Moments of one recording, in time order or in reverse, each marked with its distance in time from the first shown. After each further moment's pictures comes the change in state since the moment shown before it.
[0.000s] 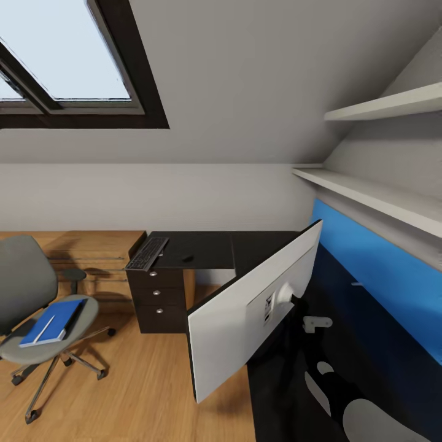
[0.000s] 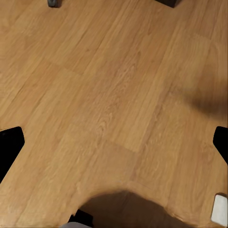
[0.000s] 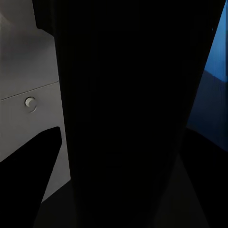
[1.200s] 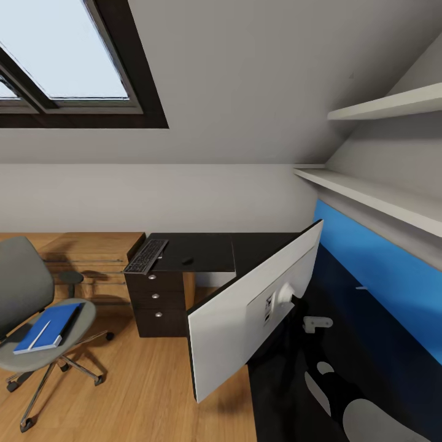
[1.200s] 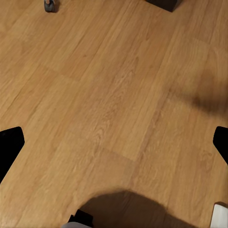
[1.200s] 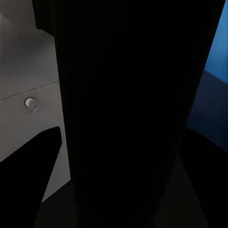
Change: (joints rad) left arm 0.000 0.000 0.000 0.000 0.000 0.000 0.000; right arm 0.000 0.000 0.001 0.001 -0.004 -0.001 -0.002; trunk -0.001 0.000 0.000
